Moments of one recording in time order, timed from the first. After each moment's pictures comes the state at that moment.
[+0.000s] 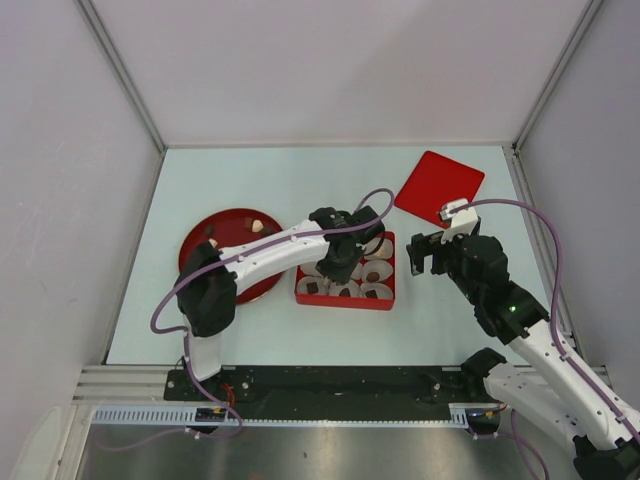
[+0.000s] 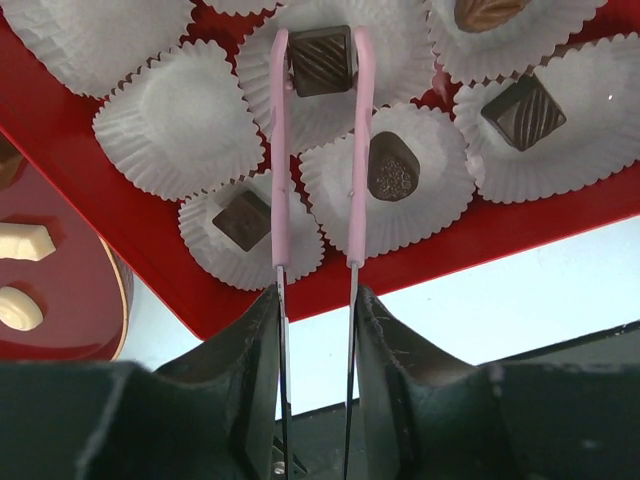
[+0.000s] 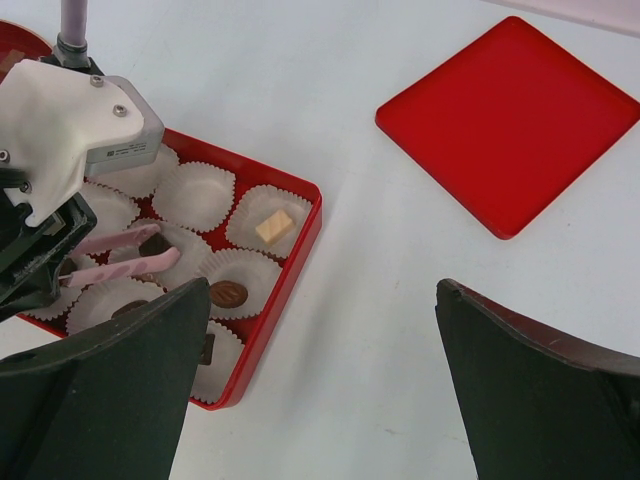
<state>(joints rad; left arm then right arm) -0.97 1.88 1.61 -1.07 -0.20 -0.38 0.56 0.69 0.72 -0.32 0.21 0.06</state>
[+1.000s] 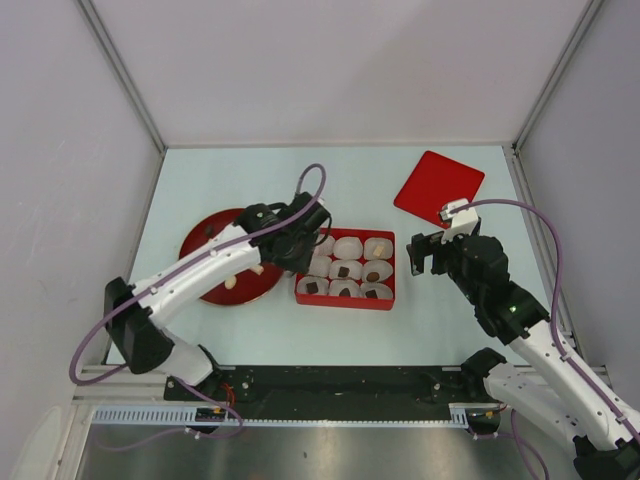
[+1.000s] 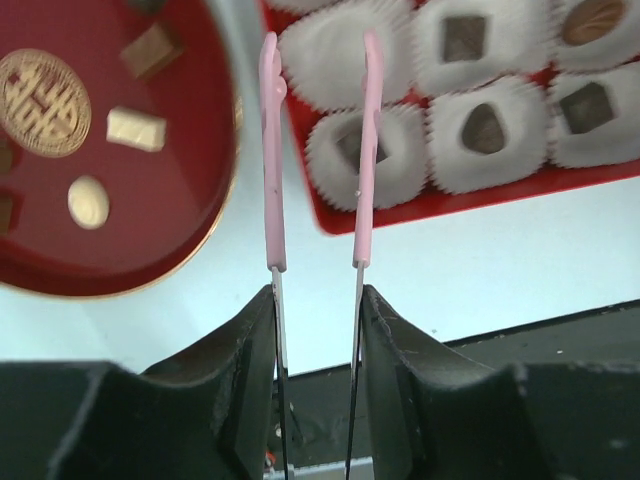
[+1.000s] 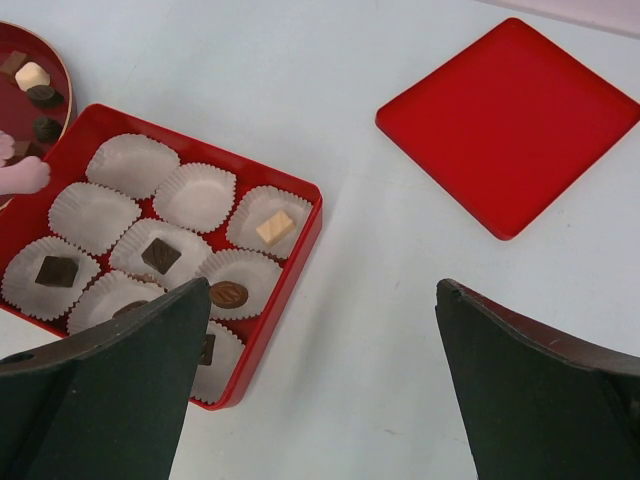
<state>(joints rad) -0.86 1.50 1.44 -1.11 -0.26 -0.48 0.56 0.69 0.72 -0.32 0.21 0.06</state>
